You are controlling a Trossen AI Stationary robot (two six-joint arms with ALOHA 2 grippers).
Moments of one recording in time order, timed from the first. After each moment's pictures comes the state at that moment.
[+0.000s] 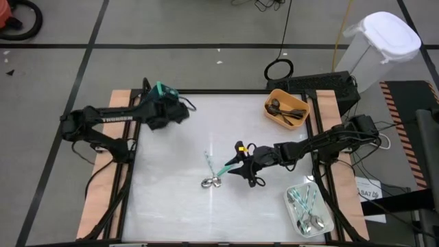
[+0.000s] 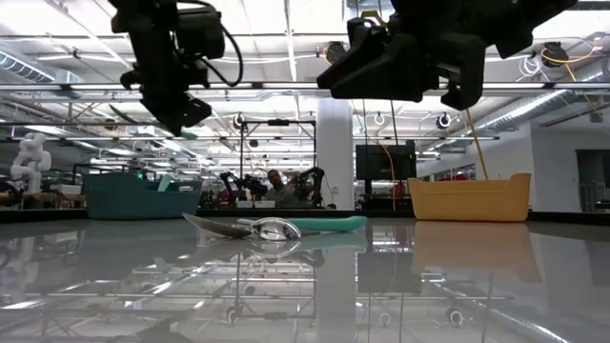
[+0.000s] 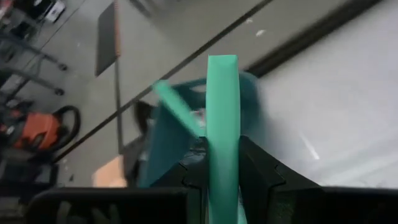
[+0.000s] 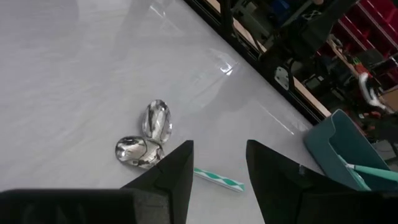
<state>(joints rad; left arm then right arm) 0.34 1.35 0.97 -0.87 -0.88 -0.51 0.20 1.52 0.73 0.37 0.05 -0.60</state>
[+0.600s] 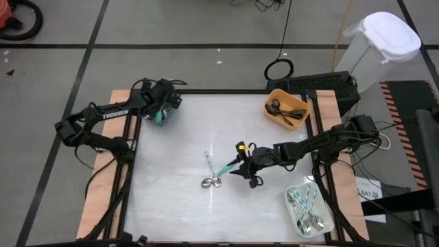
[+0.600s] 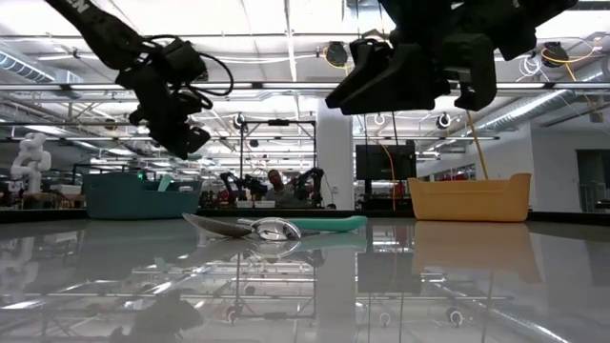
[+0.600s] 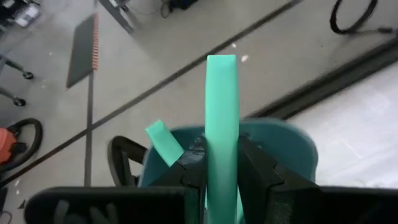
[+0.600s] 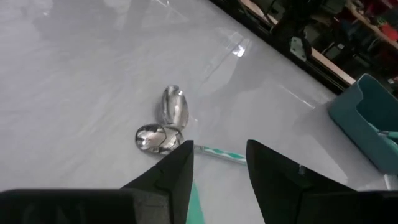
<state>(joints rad) 0.73 1.31 0.72 -0.17 -0.61 0.00 0.20 1.52 0.73 0.30 0.05 -0.46</state>
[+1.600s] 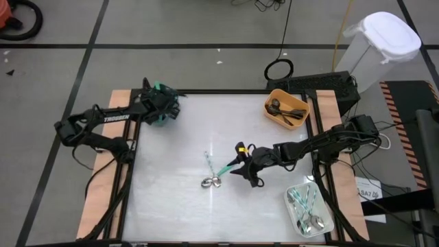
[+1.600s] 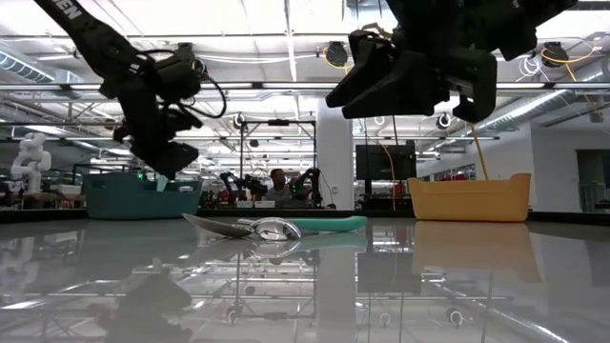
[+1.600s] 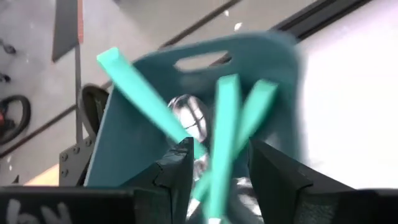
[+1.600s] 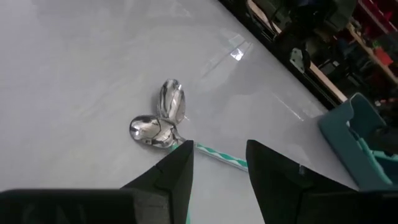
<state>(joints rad) 0.66 1.30 0.61 -0.23 -0.60 -0.14 0.20 1.52 0.73 0.29 0.05 -0.60</state>
